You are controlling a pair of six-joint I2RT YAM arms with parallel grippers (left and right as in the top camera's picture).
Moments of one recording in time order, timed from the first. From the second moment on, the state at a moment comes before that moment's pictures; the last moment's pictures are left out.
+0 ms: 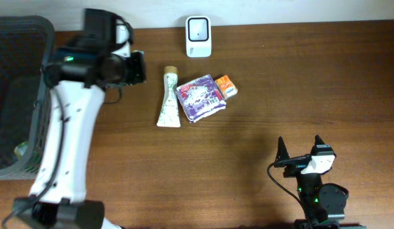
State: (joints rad) left arm -0.18 1.73 1.90 -1.21 0.04 -0.23; right arm -0.02 0.01 0.01 -0.07 -0.05 0.05
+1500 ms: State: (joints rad) left arm 0.25 1.98 2.69 -1.63 -0.08 -0.31; right arm -0.02 0.01 0.01 -0.07 -0.05 0.05
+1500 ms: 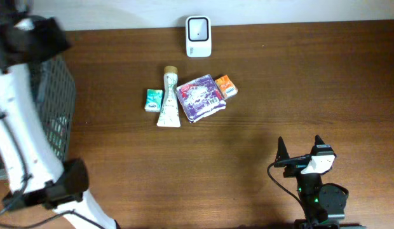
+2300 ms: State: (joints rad) left arm 0.73 2.02 2.07 -1.25 0.24 0.18; right arm -0.02 0.01 0.01 -0.07 -0.05 0.05
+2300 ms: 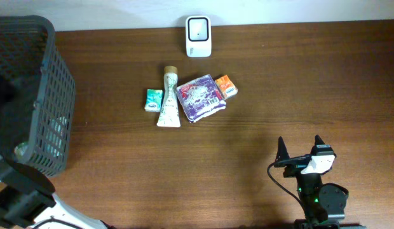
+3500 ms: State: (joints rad) left arm 0.74 2.04 1.77 -1.27 0.25 0.81; right arm -0.02 0.01 0.01 -0.07 -0.05 0.05
